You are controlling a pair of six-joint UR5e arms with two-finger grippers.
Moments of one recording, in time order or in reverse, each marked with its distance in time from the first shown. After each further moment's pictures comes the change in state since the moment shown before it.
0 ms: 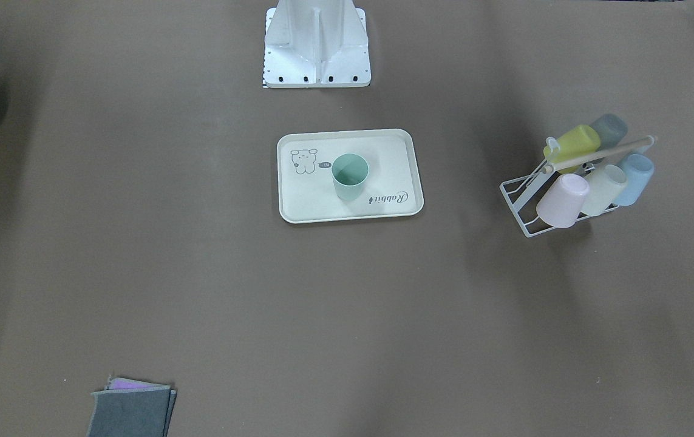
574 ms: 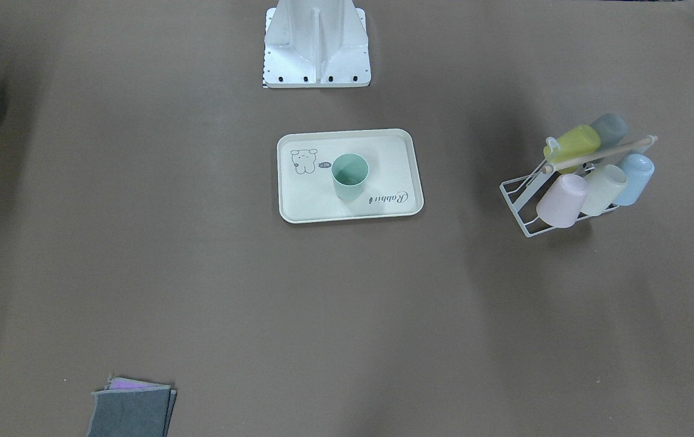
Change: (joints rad) left arm 0.001 0.011 -0.157 0.381 -0.019 0.006; right arm 0.000 -0.007 -0.003 -0.002 0.005 0.002
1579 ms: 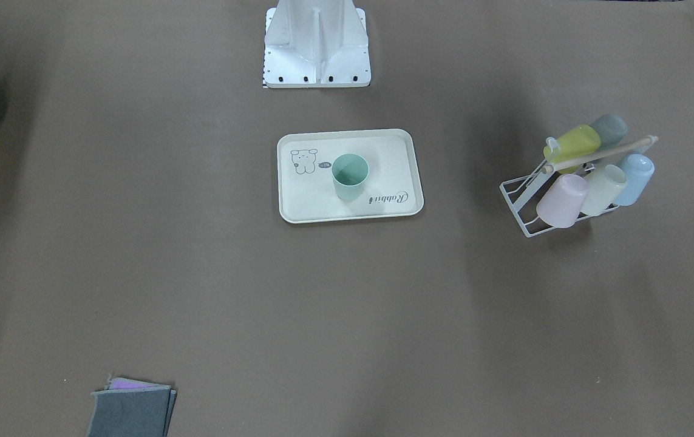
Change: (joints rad) left arm -0.043 0.011 -0.006 0.107 -0.003 0.181; right arm 0.000 -0.005 -0.008 0.001 0.010 -0.001
